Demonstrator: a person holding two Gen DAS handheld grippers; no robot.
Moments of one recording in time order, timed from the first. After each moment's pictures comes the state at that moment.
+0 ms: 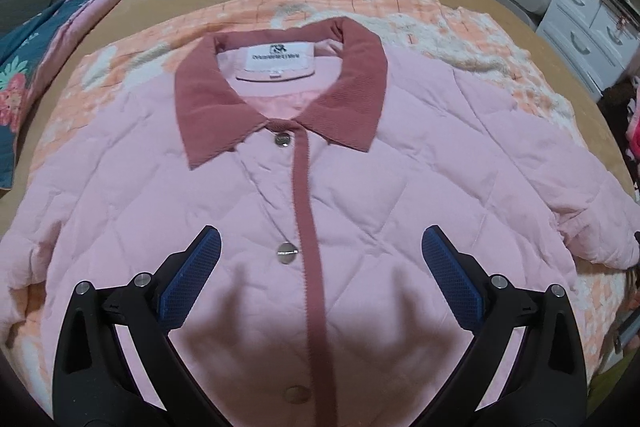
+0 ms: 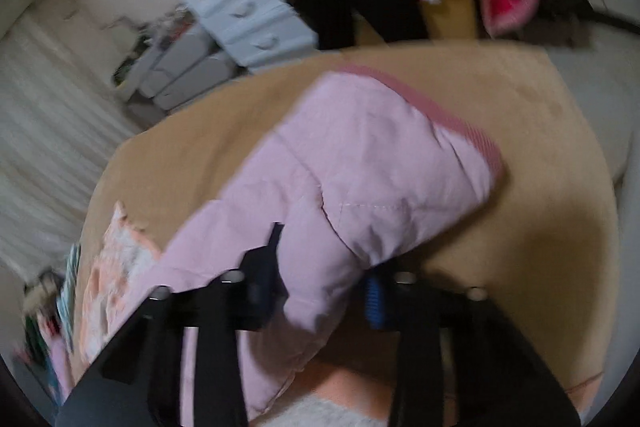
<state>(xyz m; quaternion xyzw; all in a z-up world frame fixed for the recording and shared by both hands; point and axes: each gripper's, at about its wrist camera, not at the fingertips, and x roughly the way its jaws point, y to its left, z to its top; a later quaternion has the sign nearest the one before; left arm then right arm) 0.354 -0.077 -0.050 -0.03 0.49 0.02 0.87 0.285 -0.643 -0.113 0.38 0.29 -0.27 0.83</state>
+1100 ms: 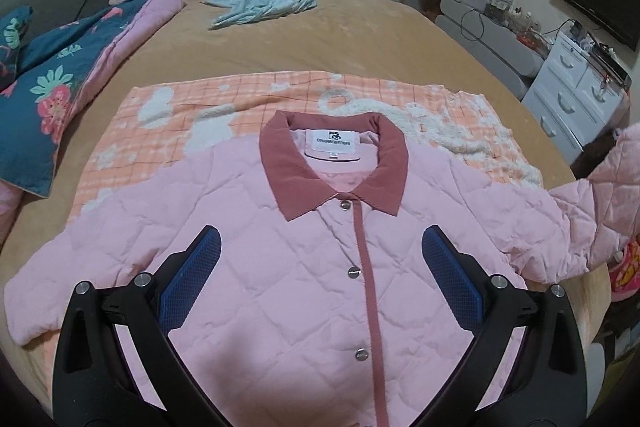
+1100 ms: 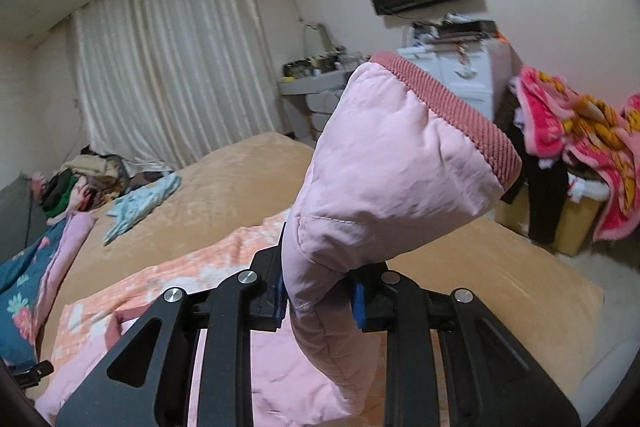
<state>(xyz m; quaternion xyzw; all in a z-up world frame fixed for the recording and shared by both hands) 0.303 0.000 0.065 -0.07 0.42 0.03 0.91 0.315 -0.449 0.124 0.14 0.19 -0.08 0.97</state>
